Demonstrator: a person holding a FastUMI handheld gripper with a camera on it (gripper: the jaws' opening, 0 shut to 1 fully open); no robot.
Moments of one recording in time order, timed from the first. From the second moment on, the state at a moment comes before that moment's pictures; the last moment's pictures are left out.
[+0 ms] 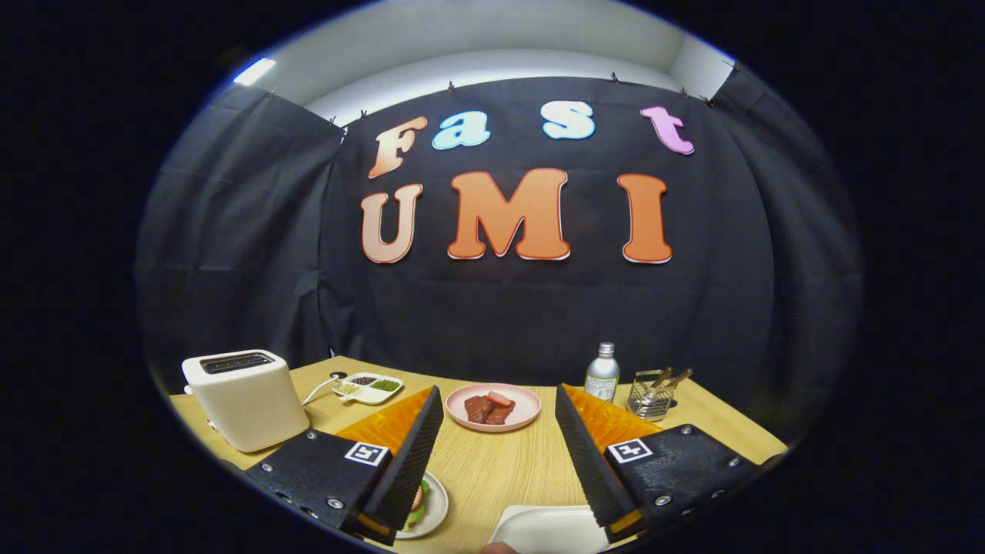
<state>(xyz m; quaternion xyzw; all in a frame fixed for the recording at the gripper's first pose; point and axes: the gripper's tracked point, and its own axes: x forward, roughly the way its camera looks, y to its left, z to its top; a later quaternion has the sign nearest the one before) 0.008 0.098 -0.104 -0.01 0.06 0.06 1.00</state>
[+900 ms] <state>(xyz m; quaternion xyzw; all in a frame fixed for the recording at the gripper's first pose) -0.002 0.099 -0.082 0.01 0.02 0.07 1.00</state>
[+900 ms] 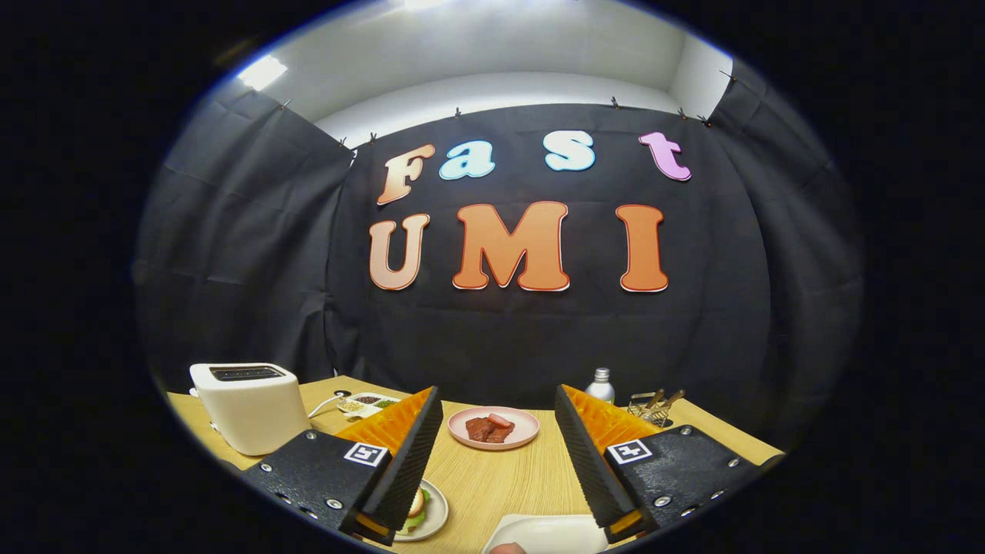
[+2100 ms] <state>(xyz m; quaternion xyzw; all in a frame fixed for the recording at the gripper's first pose) -0.007 0.111 -0.085 0.02 0.04 0.07 1.00</state>
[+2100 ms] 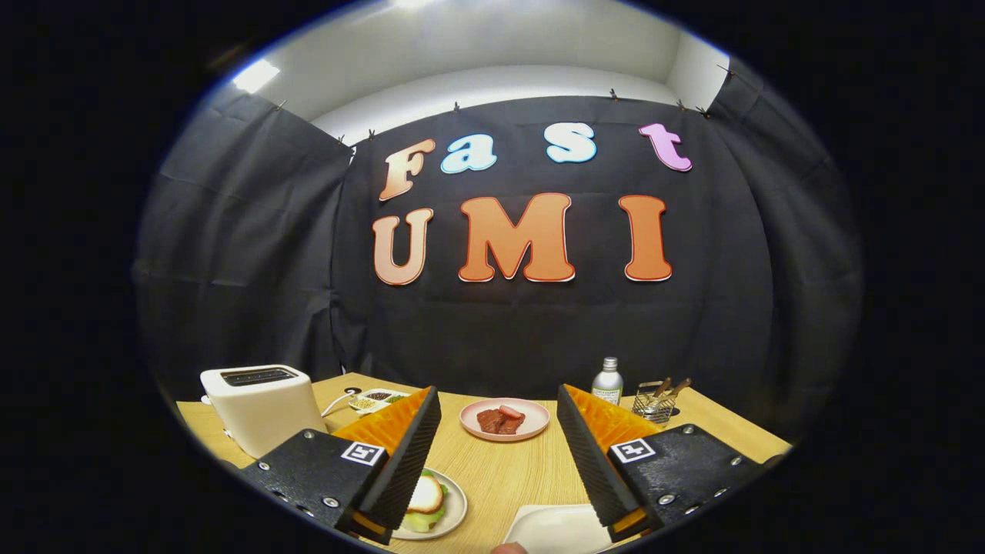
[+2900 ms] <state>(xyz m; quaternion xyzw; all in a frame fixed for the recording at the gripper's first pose) -0.003 0.113 -0.095 0.03 0.06 0.08 0.99</state>
